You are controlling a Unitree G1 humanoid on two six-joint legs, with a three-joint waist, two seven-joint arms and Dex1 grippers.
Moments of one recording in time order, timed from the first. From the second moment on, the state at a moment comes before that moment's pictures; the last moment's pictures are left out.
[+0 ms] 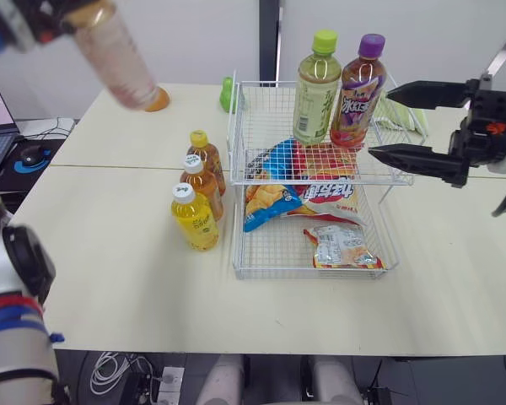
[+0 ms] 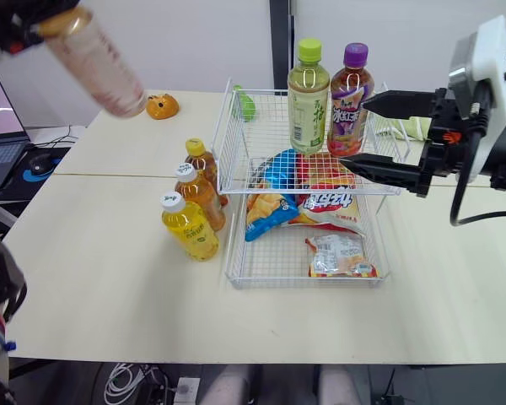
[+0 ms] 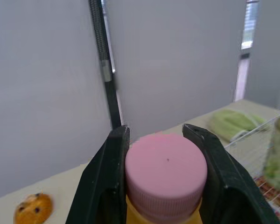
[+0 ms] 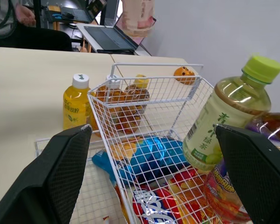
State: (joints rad) left arm -1.42 0.91 0.17 0.38 -0.47 0.86 -0.84; right arm -0.77 -1.05 -0.24 -0.36 0.86 0.84 0.95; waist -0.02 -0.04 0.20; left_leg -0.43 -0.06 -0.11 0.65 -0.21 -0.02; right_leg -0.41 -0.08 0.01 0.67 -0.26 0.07
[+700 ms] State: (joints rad) left arm -1.65 0.49 -0.05 0.93 -0.26 0.56 -1.01; right arm -0.64 -1.07 -0.40 -0.43 0.93 0.85 0.87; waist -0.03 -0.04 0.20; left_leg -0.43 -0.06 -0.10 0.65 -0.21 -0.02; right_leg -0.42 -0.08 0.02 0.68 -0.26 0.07
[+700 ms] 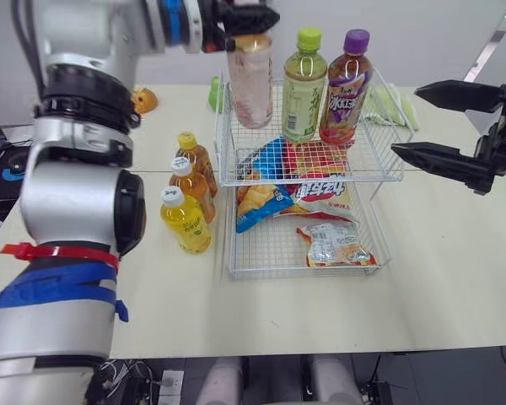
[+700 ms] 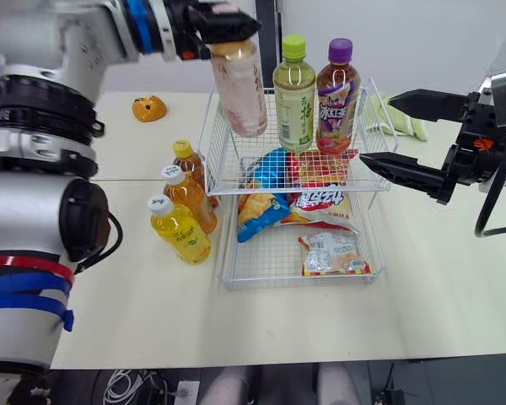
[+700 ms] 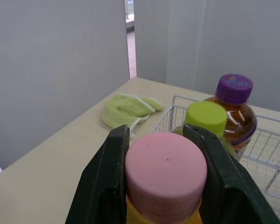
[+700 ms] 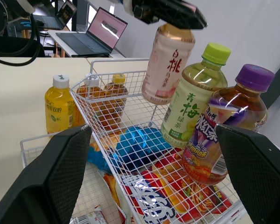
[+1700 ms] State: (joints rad) left arm -1.59 0.68 0.08 0.69 -0.27 0.61 -1.12; right arm -0.63 -1.07 -0.39 -0.43 0.86 0.74 0.81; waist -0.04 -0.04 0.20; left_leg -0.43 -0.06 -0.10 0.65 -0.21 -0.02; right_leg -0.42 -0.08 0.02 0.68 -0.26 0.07
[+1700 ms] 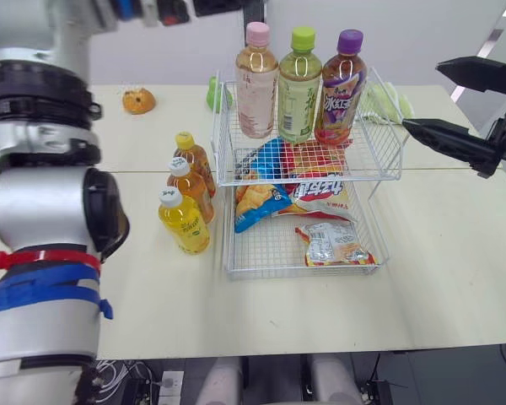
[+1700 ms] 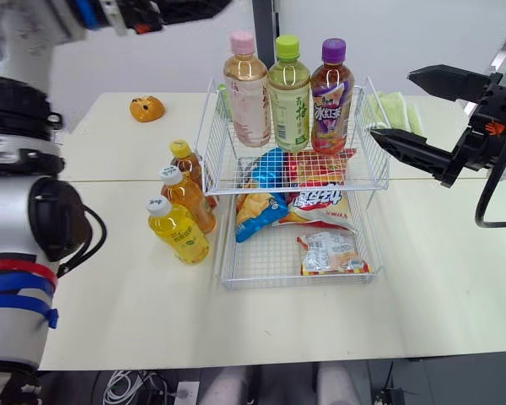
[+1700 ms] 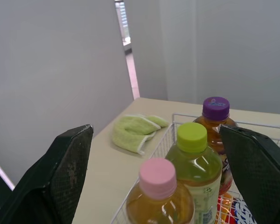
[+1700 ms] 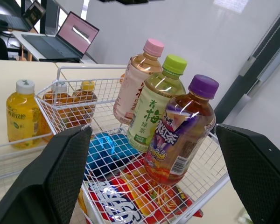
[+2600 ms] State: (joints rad) left arm -0.06 0.89 0.91 -0.58 -0.62 1.02 -0.93; right arm -0.80 -0.93 -0.11 -0.21 0.83 0.61 1.24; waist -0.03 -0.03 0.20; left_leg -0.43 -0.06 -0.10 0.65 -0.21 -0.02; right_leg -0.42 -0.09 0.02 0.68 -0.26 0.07
